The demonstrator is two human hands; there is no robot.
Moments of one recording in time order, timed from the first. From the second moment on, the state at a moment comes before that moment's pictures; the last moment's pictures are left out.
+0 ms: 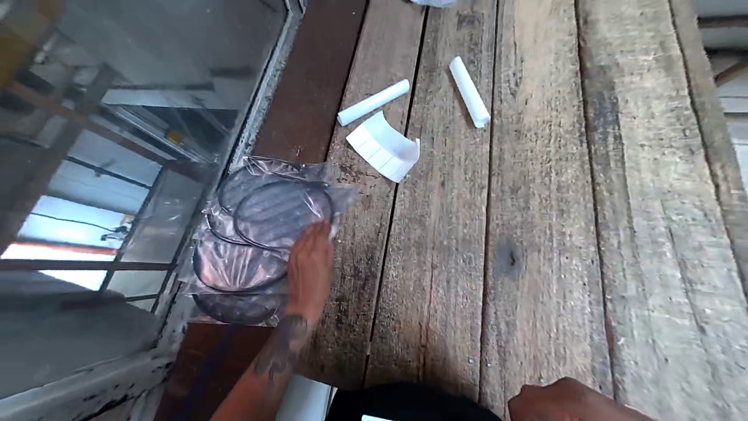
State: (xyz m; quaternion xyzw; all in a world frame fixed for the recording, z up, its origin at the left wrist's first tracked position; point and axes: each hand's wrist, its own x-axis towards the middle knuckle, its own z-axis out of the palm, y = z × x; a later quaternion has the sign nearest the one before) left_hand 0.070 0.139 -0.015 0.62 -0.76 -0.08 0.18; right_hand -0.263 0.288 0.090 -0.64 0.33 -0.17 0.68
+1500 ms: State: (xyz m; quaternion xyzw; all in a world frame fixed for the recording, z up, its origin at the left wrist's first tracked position) left_hand 0.029 0.254 -0.026 0.45 -0.67 -0.53 0.26; right_hand -0.151 0.259 -0.042 -0.58 0.74 -0.08 0.32
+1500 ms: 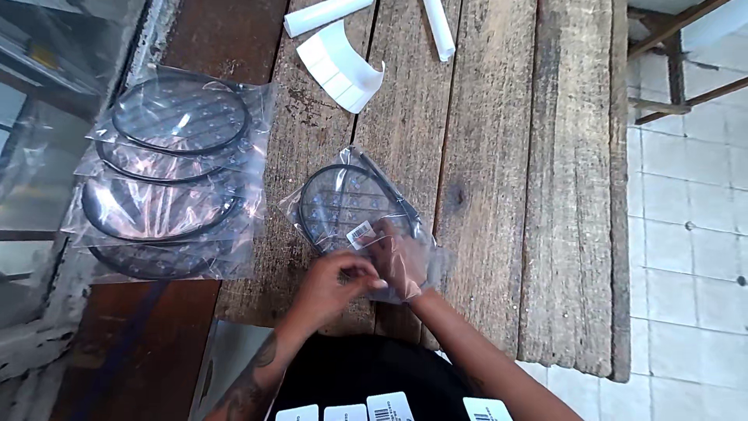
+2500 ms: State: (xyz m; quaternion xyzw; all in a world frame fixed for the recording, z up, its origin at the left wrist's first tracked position) left_hand 0.085 0.208 -0.081 0.49 -0.86 -0.16 0.07; right_hand -0.177 0.275 -0.081 -0.87 0.44 -0.13 0.18
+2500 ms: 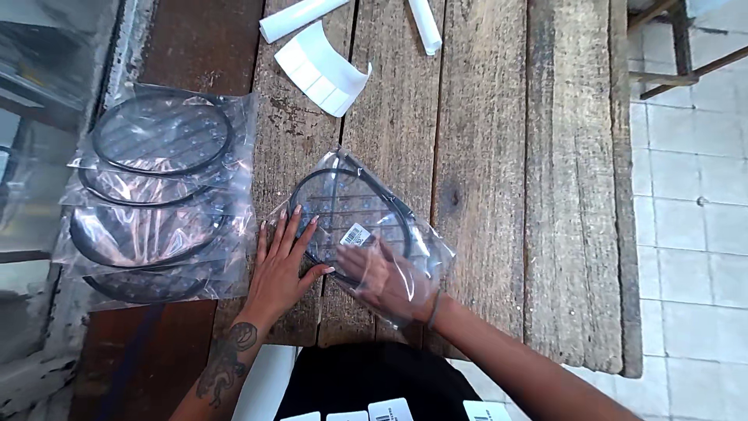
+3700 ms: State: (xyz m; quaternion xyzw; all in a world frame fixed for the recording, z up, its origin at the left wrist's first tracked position) left_hand 0.068 0.280 -0.071 0.47 -0.81 -0.28 0.22; right_hand -0.286 0.335 0.103 -0.48 0.67 -0.42 0.39
